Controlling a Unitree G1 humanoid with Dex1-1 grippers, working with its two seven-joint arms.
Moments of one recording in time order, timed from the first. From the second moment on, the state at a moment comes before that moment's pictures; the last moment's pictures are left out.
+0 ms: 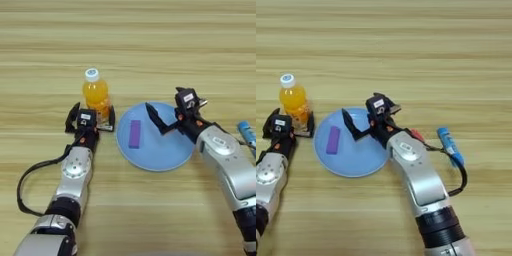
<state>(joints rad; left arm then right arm) -0.31 0.06 0.05 0.83 0.03 -0.57 -0.01 -0.18 -0.09 0.23 -0.12 0.08 0.30 0.27</state>
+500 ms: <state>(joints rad) -0.30 0.04 0.05 0.81 0.04 -0.58 0.01 -0.15 -0.03 0.30 -0.05 0.08 0.33 0.29</state>
